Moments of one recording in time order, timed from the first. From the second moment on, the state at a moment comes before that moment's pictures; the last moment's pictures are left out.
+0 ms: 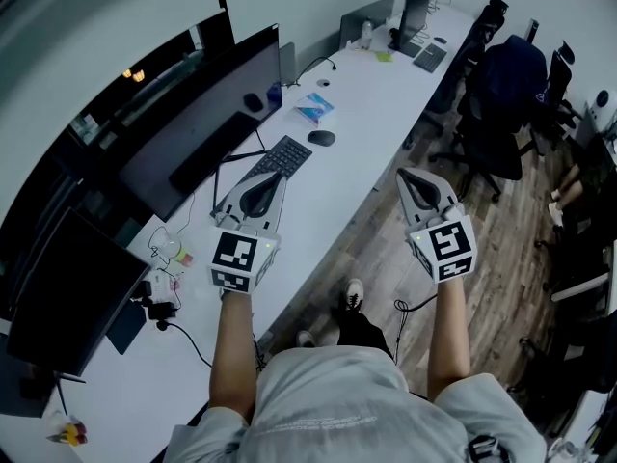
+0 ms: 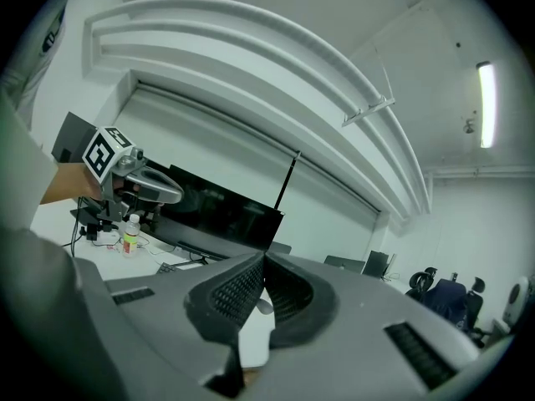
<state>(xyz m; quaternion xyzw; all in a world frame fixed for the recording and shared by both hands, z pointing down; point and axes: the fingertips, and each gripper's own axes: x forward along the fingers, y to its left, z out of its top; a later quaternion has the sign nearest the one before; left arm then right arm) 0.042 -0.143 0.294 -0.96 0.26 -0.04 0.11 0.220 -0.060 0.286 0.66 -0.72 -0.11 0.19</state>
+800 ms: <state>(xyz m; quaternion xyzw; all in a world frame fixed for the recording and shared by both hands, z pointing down) 0.048 -0.144 0.296 -0.96 0.25 -0.06 0.12 0.229 -0.061 0.291 0.66 -0.71 -0.11 0.21</state>
